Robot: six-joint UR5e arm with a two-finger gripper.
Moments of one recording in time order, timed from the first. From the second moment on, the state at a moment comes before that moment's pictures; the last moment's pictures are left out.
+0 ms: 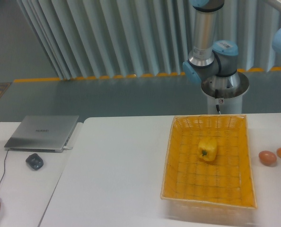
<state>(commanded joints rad) 2.72 -1.82 -1.51 -1.36 1.54 2.08</state>
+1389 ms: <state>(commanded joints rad) 2.65 -1.71 -1.67 -1.37 1.37 1.55</state>
